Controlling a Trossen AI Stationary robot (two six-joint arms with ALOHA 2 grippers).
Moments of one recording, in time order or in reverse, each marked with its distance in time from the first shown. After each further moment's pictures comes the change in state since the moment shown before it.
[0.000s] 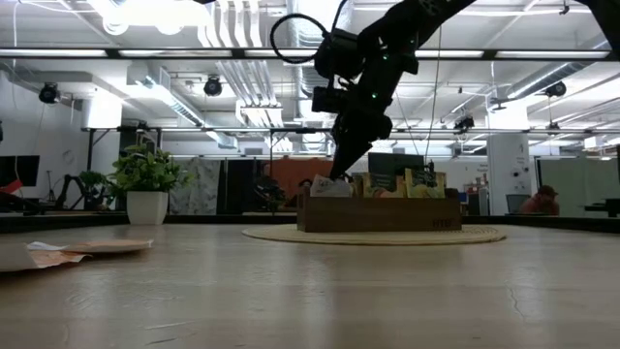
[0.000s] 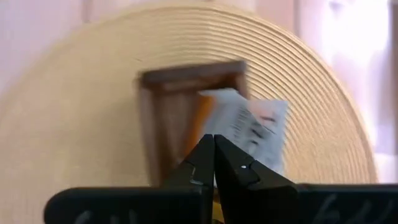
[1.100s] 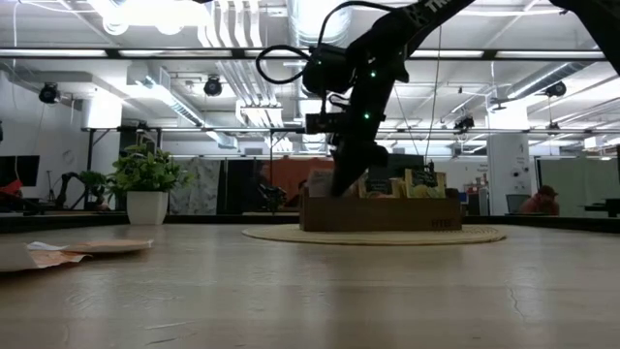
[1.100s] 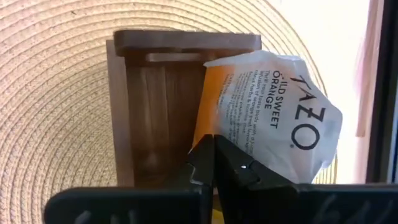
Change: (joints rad) left arm 0.000 -0.005 0.000 0.000 0.005 -0.024; right arm 0.027 0.090 0.038 -0.022 0.216 -0.053
